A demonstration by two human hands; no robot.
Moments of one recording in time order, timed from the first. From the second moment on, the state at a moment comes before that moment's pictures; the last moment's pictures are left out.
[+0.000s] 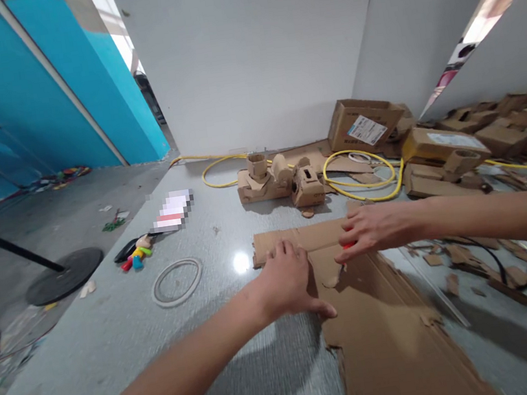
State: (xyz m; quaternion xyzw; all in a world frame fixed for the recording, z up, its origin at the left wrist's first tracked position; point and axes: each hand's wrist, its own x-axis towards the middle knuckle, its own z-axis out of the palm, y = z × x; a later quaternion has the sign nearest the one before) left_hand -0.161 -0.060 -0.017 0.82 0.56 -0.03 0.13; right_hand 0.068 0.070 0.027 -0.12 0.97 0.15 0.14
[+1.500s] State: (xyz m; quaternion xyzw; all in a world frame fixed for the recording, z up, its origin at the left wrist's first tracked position) left_hand -0.199 -0.024 -0.026 0.86 0.48 -0.05 0.19; right_hand 0.041 0.054 0.053 -0.14 0.94 0.25 0.16
